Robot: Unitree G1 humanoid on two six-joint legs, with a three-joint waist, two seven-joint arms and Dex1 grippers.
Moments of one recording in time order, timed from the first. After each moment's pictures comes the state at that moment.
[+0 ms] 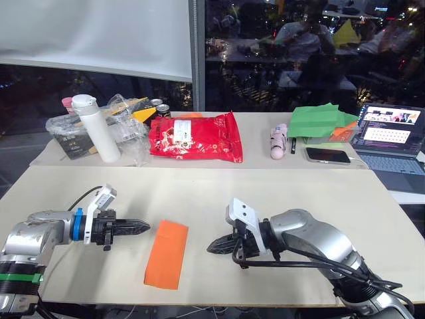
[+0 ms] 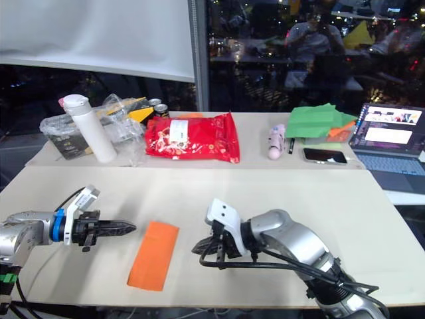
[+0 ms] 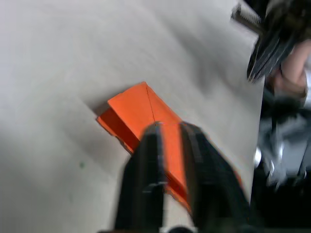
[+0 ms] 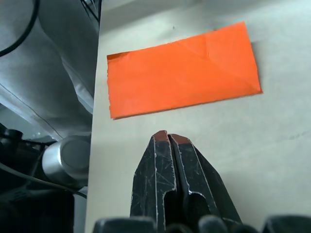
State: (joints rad) left arm -0.24 0.90 0.22 0.03 -0.63 0.92 -1.35; right arm -0.49 -0.55 0.41 -0.40 0.39 0.88 0.99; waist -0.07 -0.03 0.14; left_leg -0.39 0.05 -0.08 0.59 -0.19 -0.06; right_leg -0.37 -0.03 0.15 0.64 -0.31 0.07
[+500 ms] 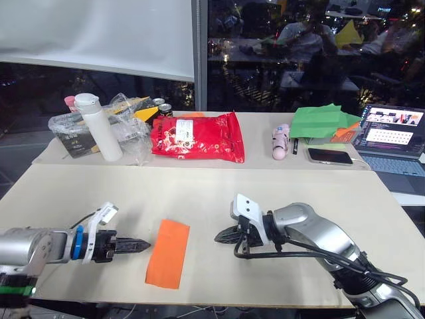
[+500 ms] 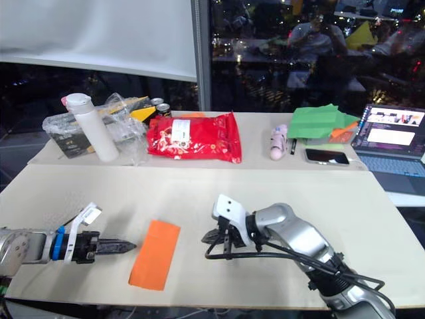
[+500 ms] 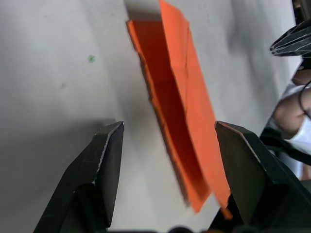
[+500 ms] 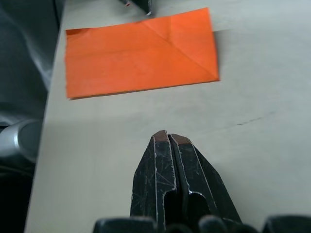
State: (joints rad) left arm -0.29 0.91 0.11 0.03 -0.71 1.34 -1.09; right arm -0.49 -0.59 0.42 -0.32 0.31 0.76 0.98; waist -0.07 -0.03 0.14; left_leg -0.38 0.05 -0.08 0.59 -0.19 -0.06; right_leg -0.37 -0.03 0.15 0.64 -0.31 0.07
